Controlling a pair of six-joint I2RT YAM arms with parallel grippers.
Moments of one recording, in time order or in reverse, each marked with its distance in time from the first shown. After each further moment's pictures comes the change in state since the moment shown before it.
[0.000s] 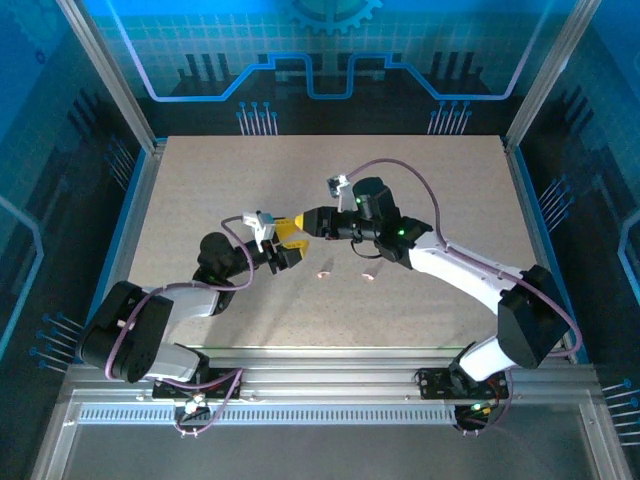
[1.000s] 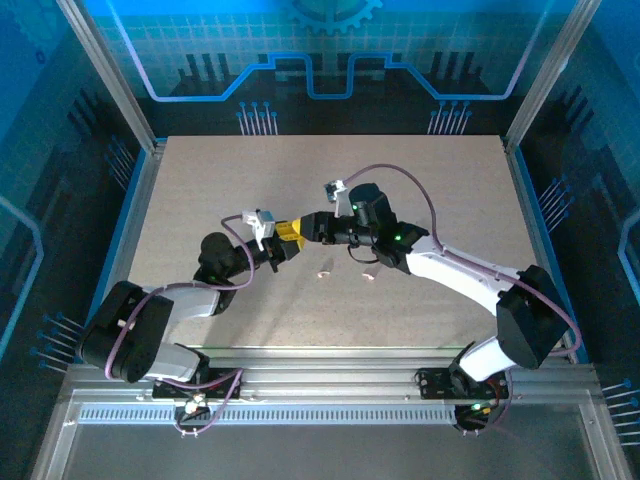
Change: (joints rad) left arm -0.007 0.000 0.003 0.005 -0.034 -0.031; right arm 0.030 0.000 -0.032 0.031 0.034 0.019
